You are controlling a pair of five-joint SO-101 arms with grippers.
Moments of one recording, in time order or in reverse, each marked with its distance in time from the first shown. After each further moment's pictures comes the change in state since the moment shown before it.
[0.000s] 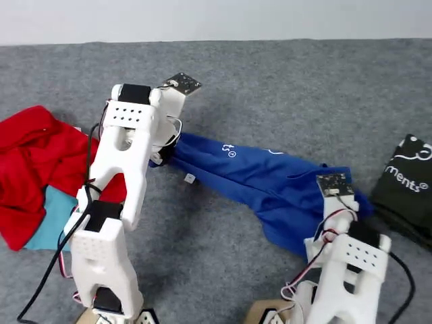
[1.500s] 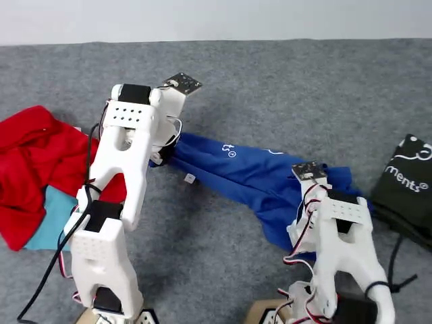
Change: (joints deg) left arm 0.0 0.0 0.0 0.0 0.0; right arm -10.3 26.3 -11.7 -4.7 -6.4
